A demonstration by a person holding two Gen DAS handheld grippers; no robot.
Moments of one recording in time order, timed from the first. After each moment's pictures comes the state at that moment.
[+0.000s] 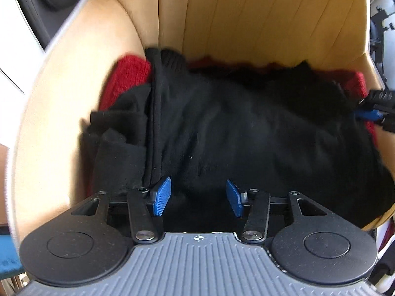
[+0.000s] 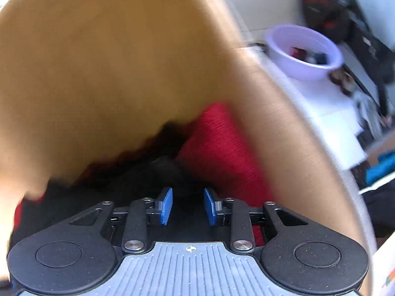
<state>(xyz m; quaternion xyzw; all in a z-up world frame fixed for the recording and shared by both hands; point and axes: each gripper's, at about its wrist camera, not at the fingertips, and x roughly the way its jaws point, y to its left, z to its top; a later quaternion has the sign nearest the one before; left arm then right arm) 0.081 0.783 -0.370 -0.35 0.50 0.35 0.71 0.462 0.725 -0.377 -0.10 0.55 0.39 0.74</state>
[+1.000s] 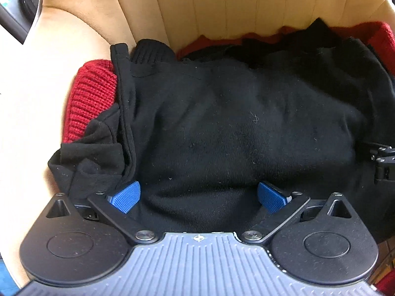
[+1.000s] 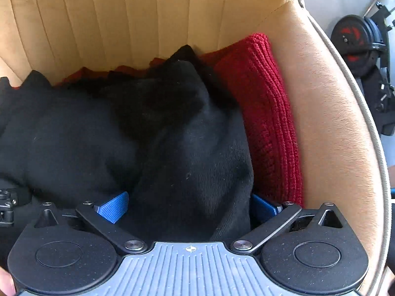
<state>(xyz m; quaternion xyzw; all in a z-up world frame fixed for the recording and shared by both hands) 0.117 0.778 -0.397 -0.26 0.58 0.38 0.67 0.365 0.719 -0.414 -0.32 0.48 0.42 0.70</state>
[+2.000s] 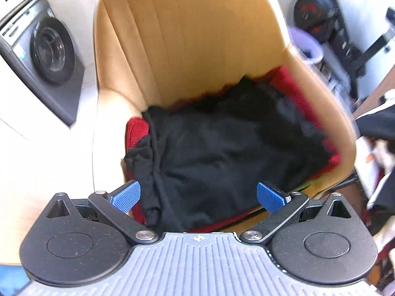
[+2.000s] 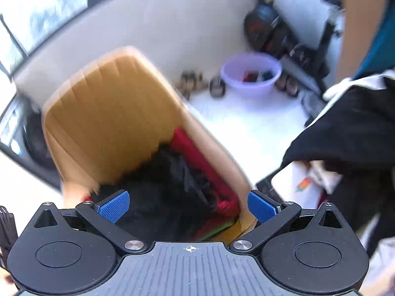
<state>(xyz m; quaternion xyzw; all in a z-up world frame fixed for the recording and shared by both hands) 0.078 0.657 -0.194 -0.18 0.50 0.36 0.77 0.325 0.464 -0.102 -0.02 0.47 0.36 0.80</state>
